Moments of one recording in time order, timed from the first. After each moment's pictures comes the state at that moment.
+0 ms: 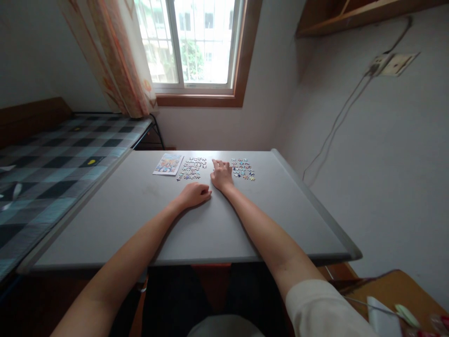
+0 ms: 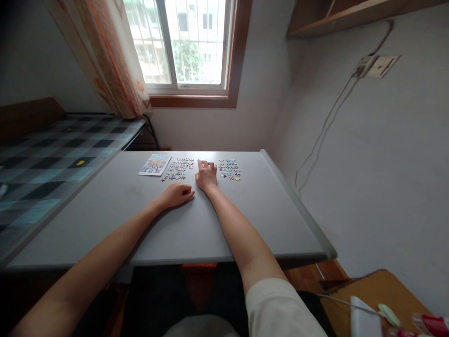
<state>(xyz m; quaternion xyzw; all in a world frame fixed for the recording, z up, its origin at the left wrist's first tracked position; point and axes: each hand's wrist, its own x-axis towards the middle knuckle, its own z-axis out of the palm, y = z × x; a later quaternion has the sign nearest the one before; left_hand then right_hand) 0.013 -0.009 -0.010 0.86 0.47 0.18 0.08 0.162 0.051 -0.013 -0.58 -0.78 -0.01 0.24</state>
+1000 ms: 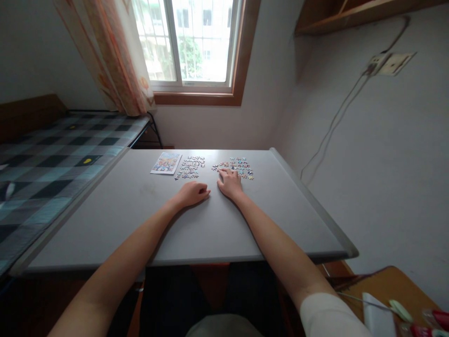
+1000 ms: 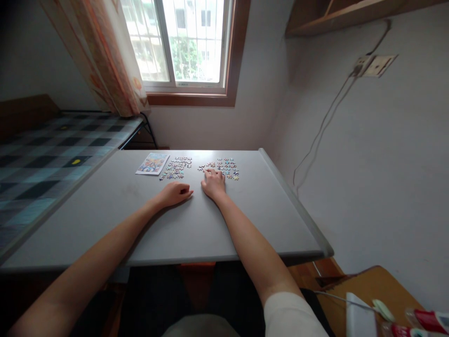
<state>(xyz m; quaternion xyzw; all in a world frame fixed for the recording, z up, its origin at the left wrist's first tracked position) 0.014 -0.010 -0.005 0.86 0.47 0.17 0.10 0.199 0.021 -0.018 -0.62 -0.76 0.04 0.21</state>
